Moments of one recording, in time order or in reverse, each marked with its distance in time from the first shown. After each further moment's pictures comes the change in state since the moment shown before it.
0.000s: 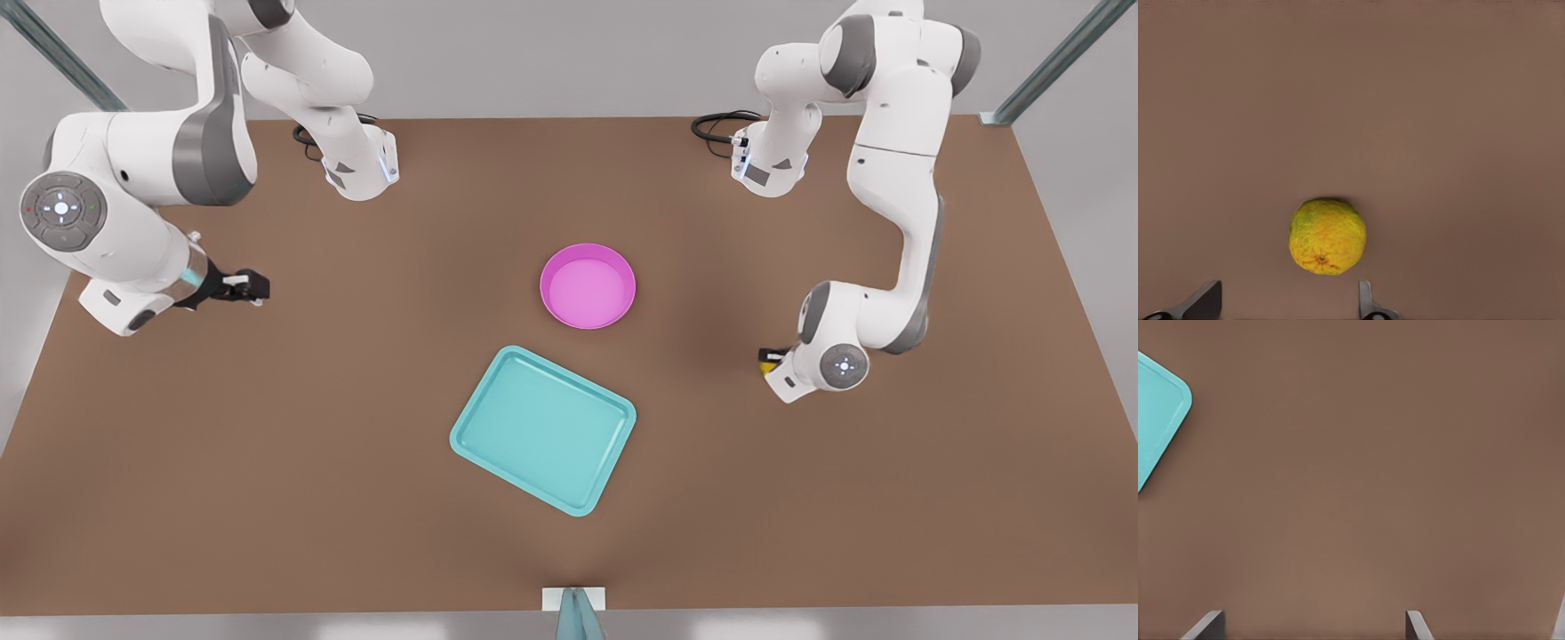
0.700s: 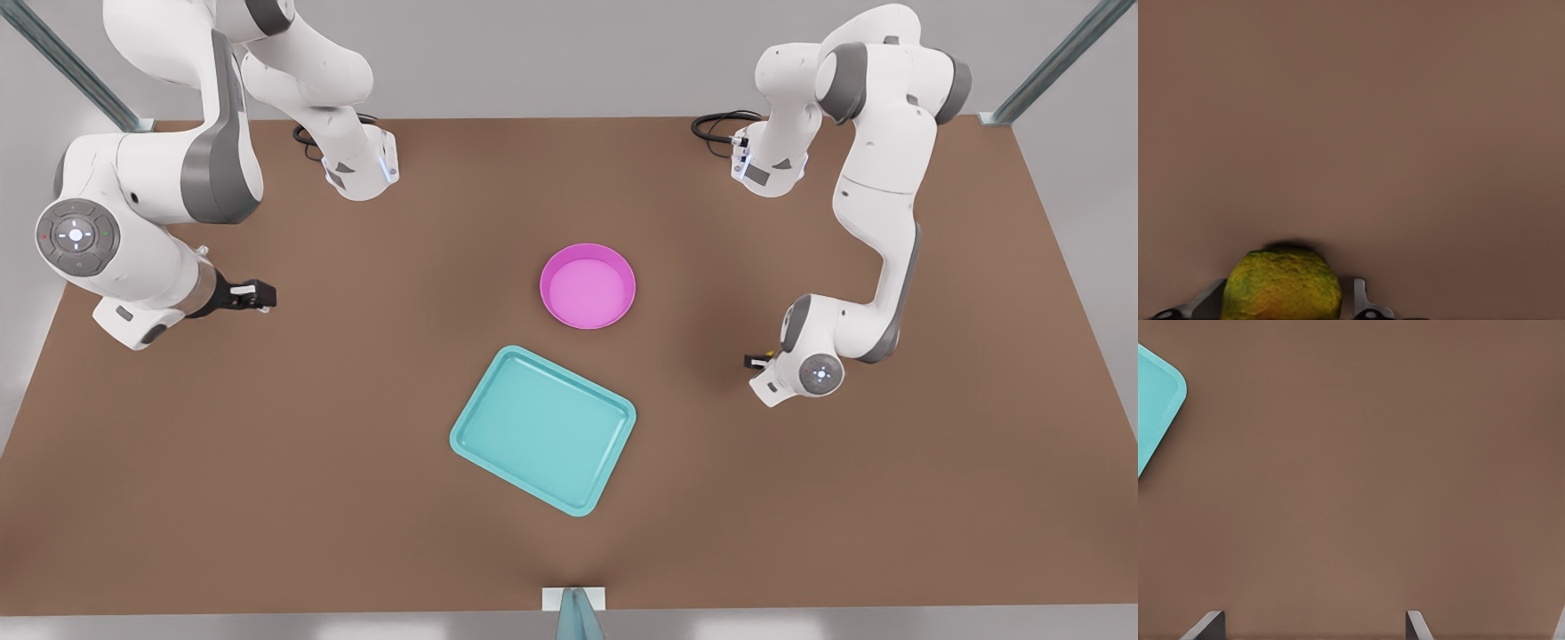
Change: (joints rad) left arm -0.005 0.111 0.000 -0.032 0.005 0.123 -0.025; right arm -0.001 0.028 0.001 -0.002 0.000 -0.002 -0.005
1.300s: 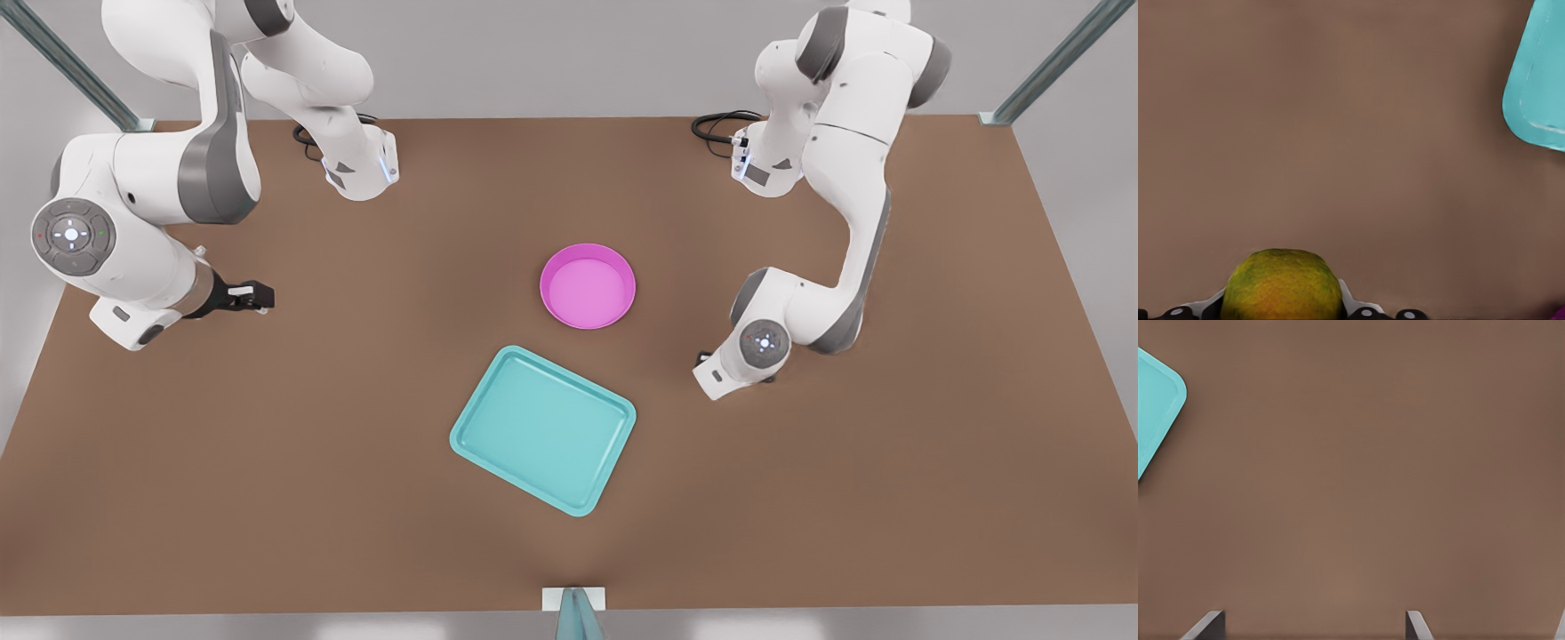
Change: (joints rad) left arm -0.218 -0.097 -0.085 0.222 -0.016 -0.149 -0.099; right arm -0.004 0.001 0.000 0.003 0.001 0.005 -0.002
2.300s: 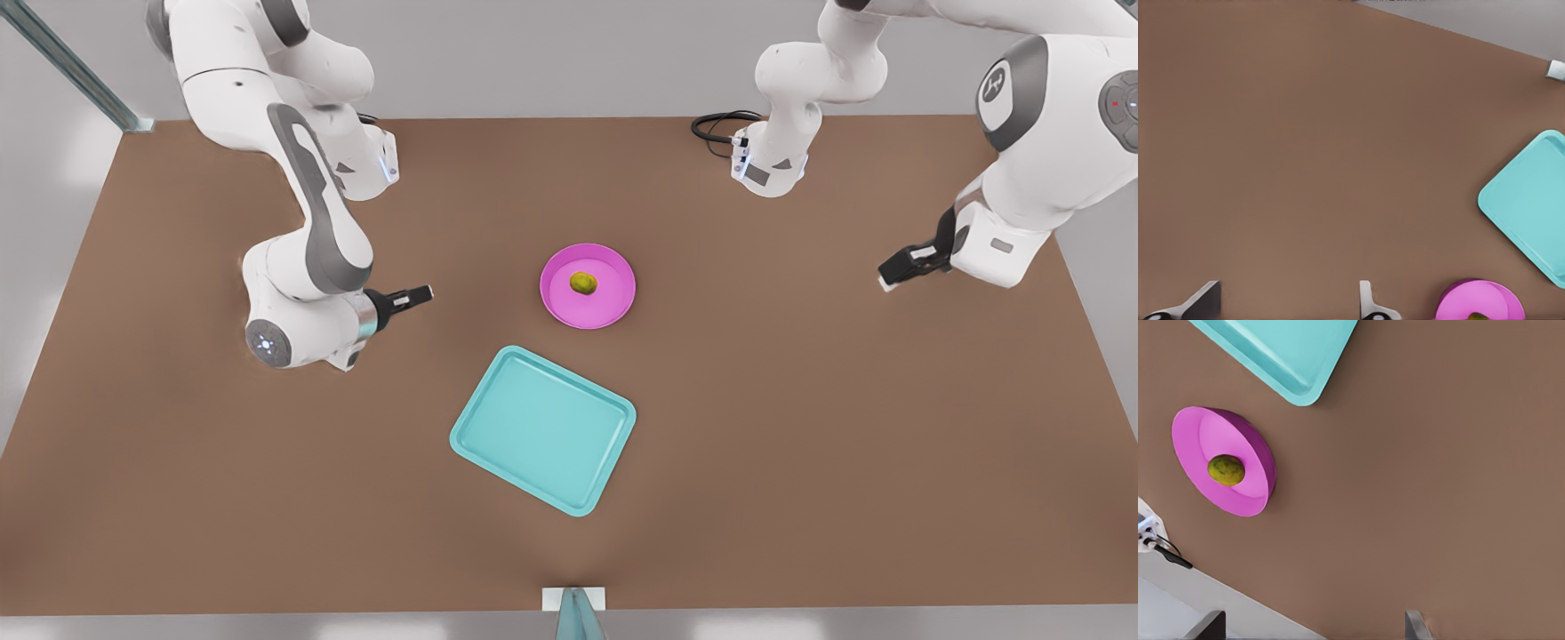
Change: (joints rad) left arm 0.186 -0.378 0.183 0.425 -0.131 -0.628 -0.161; right arm 0.187 0.051 0.010 -0.476 0.593 0.242 -0.004
